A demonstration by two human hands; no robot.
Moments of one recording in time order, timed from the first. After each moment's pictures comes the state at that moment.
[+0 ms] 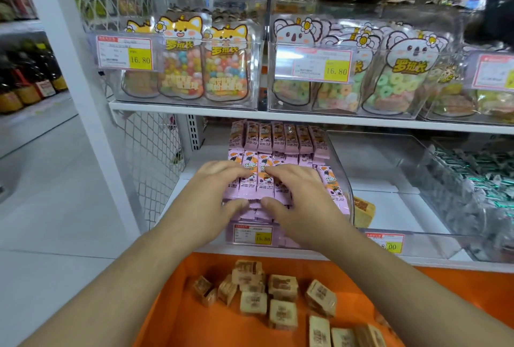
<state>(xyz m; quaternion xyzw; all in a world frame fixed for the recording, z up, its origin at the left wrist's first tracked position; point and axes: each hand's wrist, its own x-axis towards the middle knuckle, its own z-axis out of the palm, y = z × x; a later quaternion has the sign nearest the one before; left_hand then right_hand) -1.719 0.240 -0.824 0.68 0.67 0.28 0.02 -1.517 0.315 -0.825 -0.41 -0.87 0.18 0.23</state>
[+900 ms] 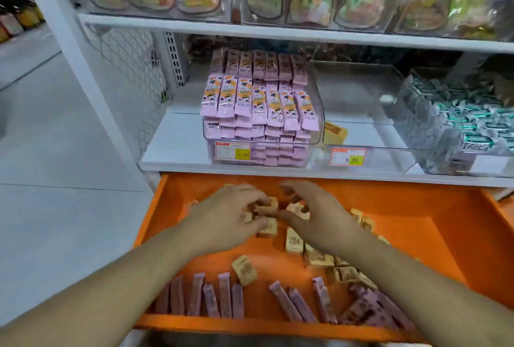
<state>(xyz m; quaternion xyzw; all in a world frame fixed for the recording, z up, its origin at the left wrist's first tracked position) -1.628 0.154 -0.907 0.76 0.60 0.20 0.18 -1.404 0.227 -0.914 -0.41 -0.86 0.27 0.15</state>
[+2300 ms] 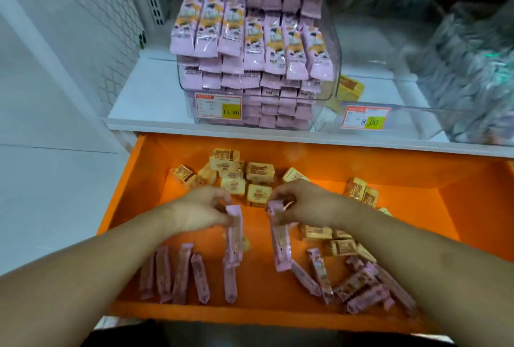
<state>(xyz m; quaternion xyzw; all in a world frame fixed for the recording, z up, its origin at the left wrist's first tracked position) -1.652 0.167 -1.026 0.49 0.68 0.12 0.53 -1.406 0.267 -1.004 -0.42 -0.75 0.50 -0.09</state>
